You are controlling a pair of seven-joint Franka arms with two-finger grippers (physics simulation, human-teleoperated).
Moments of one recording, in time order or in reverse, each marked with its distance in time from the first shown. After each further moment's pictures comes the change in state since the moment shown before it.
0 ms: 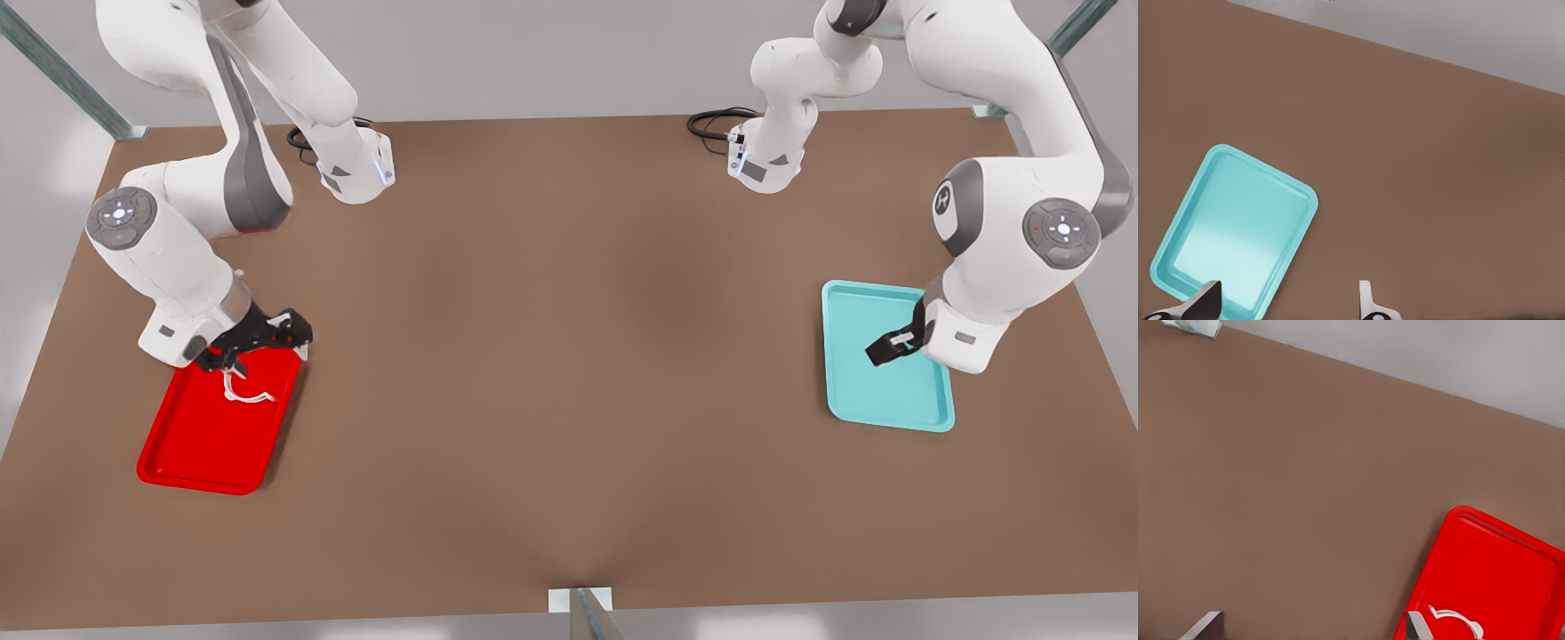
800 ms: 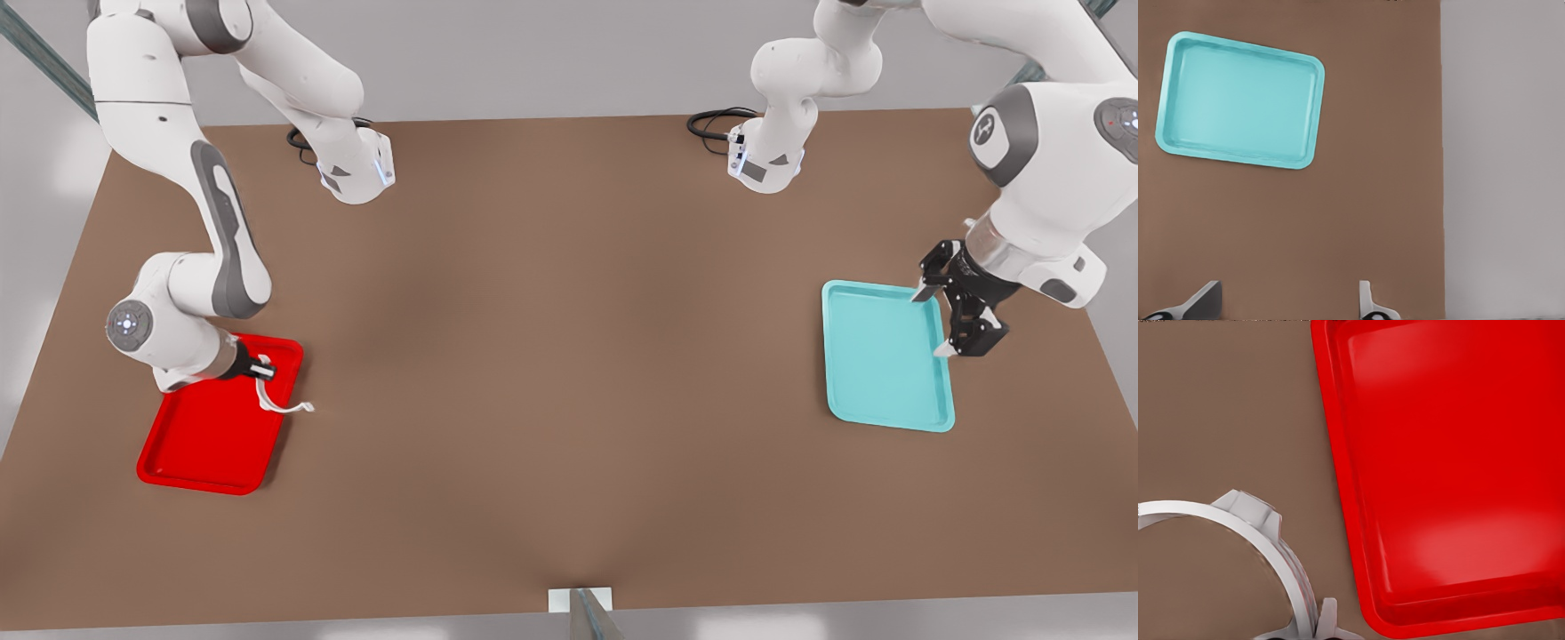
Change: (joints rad) left arm 0.032 -0.140 -0.002 -0.047 -0.069 0.026 -1.146; right arm 0.268 0.116 -0.591 -0.378 0.100 0.277 0.292
